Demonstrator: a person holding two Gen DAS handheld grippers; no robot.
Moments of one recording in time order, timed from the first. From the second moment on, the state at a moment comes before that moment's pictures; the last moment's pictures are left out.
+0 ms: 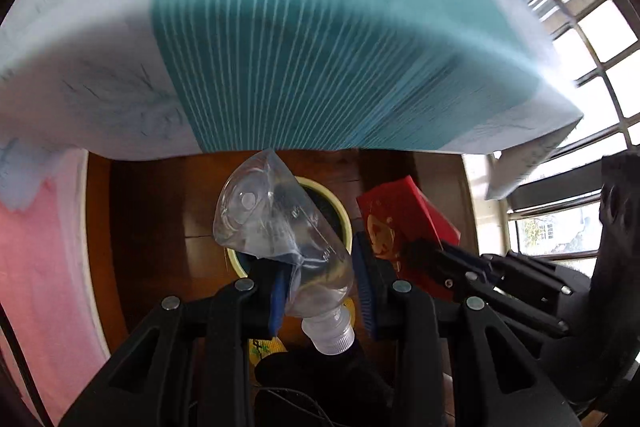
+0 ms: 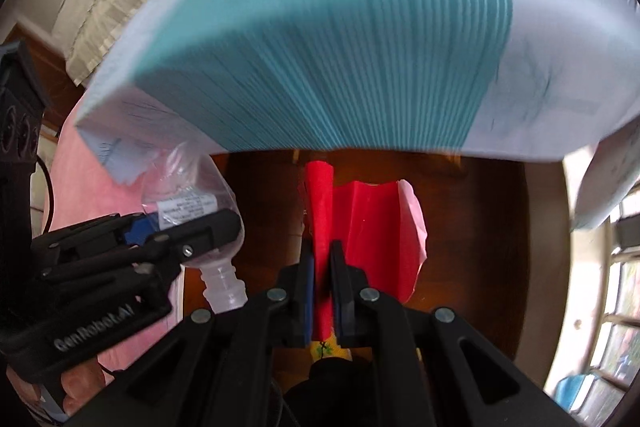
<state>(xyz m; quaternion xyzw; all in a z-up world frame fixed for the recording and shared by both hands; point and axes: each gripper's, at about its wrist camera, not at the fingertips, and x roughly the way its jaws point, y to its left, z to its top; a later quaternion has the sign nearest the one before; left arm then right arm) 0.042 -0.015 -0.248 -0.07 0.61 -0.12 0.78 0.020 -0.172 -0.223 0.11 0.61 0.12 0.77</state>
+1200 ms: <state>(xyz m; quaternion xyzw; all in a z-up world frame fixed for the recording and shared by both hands) 0.045 0.005 -0.408 -0.10 0.64 -0.08 0.76 0.024 -0.187 -0.427 0.18 0.66 0.08 0.72</state>
